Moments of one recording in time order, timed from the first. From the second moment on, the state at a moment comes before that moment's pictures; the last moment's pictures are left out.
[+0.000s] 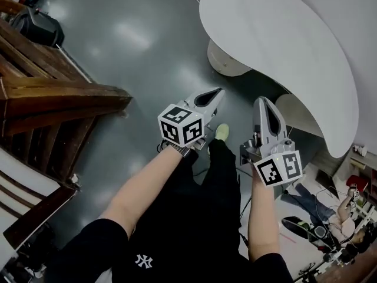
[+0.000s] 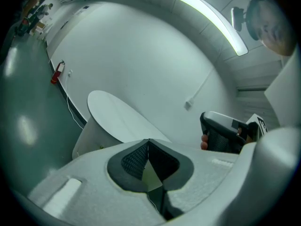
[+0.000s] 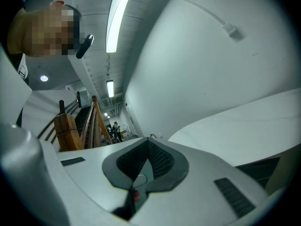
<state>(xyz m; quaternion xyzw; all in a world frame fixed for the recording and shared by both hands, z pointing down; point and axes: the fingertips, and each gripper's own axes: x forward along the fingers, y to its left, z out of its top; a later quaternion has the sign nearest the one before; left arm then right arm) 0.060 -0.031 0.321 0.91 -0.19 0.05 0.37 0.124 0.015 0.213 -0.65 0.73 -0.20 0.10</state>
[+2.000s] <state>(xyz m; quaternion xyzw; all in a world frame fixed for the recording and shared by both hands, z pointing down) 0.160 -0.174 0.616 0.86 -0.20 -0.05 0.46 0.115 -0.080 0.484 -0.61 0.77 -0.19 0.02</state>
